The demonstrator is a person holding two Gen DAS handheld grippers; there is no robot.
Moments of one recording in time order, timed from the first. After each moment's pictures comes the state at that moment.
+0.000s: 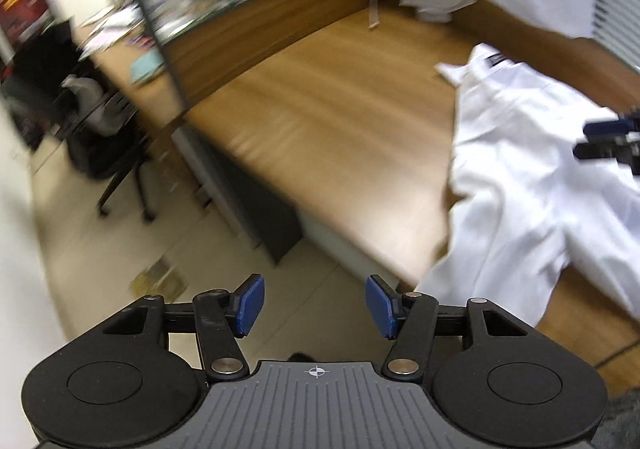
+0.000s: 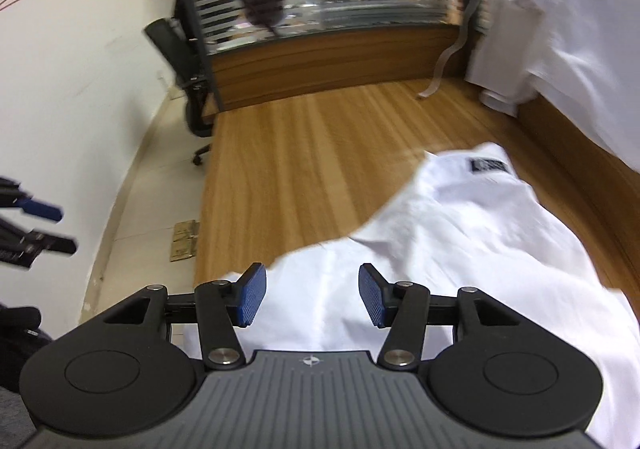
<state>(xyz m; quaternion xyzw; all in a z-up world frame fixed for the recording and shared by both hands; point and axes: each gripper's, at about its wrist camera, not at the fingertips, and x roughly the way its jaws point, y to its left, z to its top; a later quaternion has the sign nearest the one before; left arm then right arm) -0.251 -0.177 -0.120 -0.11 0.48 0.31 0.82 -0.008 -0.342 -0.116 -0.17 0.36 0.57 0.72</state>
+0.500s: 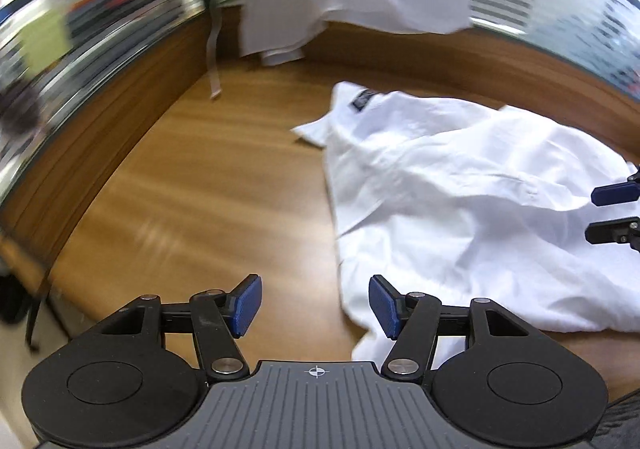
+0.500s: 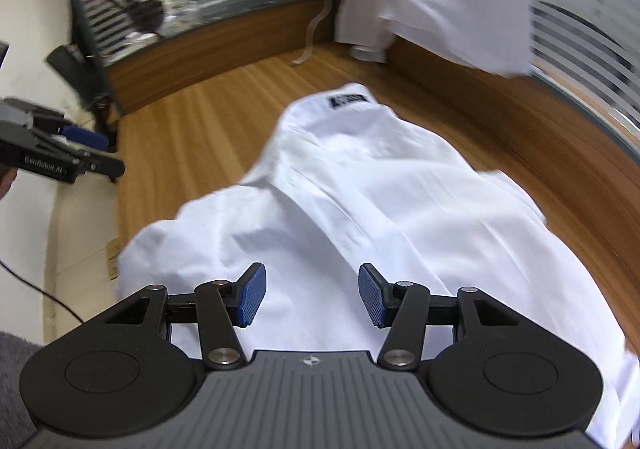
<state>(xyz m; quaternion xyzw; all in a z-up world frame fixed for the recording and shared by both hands) -0.110 -0.163 -0.131 -0.01 0.46 0.11 0.88 -0.001 -0.435 -0.126 -0.14 0.41 0.42 0.80</state>
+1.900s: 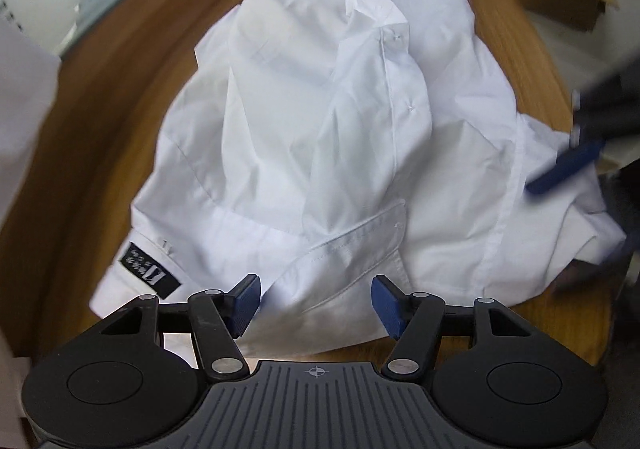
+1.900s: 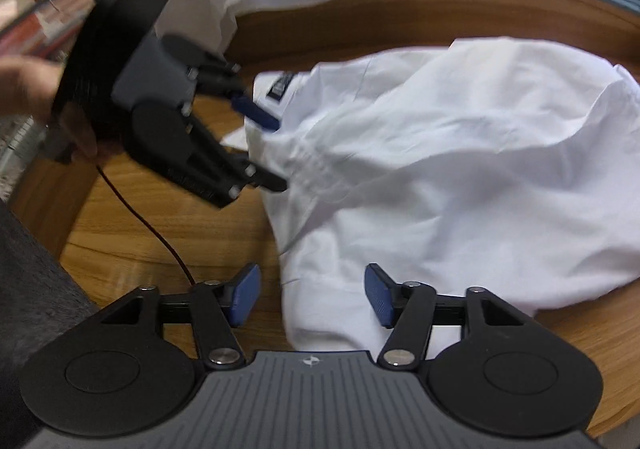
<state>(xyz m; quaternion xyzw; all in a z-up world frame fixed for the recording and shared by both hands) 0.094 -0.122 -0.209 0.38 0.38 -0.52 0.66 -0.059 -0.198 -0.192 0.11 0.46 0.04 0.88</state>
